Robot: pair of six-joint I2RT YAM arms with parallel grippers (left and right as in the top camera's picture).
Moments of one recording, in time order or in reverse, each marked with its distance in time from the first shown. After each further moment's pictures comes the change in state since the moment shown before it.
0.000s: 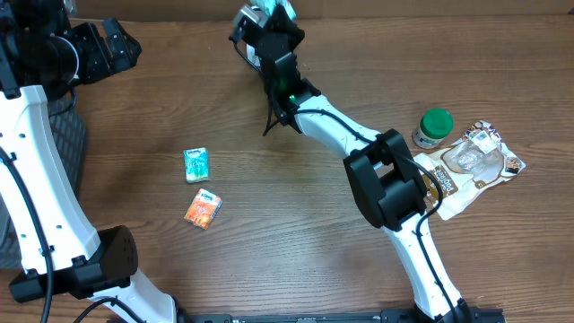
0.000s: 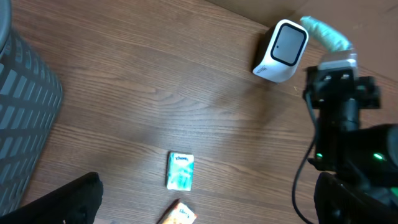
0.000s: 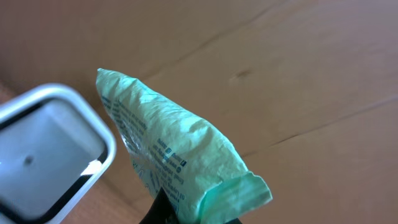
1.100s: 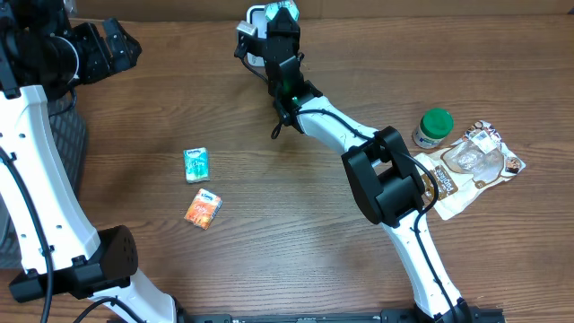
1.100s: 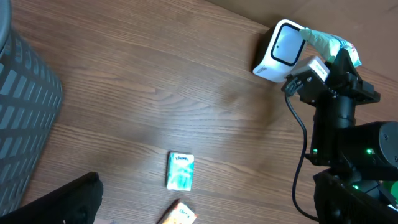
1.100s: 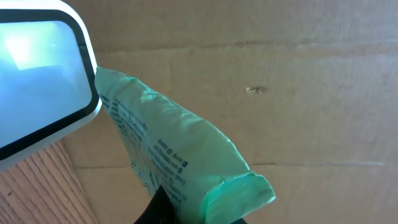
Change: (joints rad) left arm 0.000 0.000 0.000 0.000 0.000 0.000; right arm -0.014 0.032 0.000 0.057 -0.011 -0.474
